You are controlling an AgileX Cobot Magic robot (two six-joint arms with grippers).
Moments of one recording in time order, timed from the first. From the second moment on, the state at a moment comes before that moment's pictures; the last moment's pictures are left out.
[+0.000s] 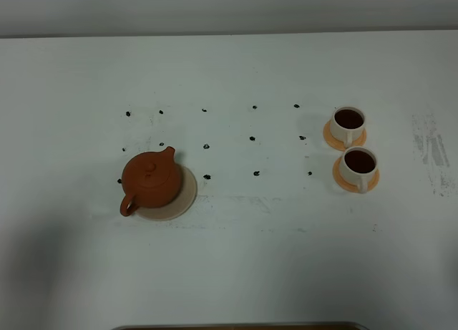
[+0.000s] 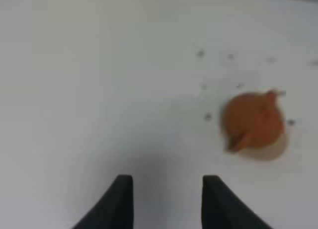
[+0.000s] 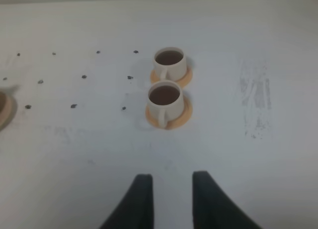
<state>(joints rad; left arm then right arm) 0.00 0.33 -0.76 0.00 1.06 -0.14 -0.09 -0.01 -0.50 0.27 1.09 -0.22</state>
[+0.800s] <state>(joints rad) 0.03 -0.01 -0.51 0.08 1.06 -0.13 -0.09 -0.01 -0.50 0.27 1.09 -0.22</state>
